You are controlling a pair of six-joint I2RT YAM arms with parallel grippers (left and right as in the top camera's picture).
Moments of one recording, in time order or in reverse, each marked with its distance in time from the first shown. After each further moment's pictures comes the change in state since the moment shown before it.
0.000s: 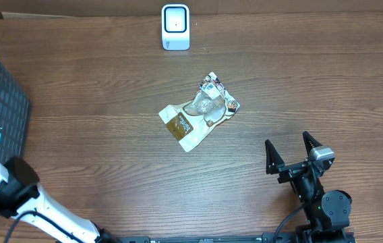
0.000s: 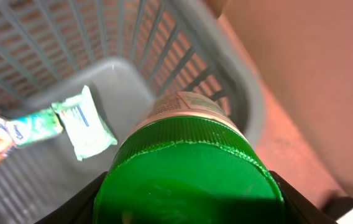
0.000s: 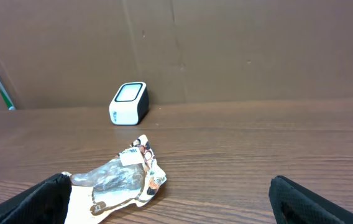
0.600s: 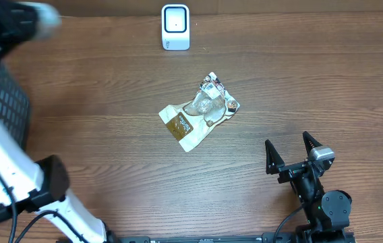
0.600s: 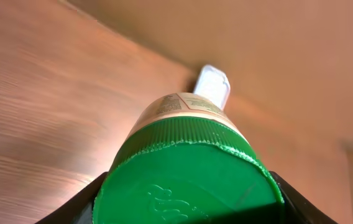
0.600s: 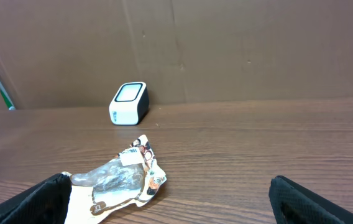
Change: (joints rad) left arm -0.412 -0.103 -0.104 -0.002 0.326 0.058; right arm 0.000 0.000 0.000 0.000 0.000 0.000
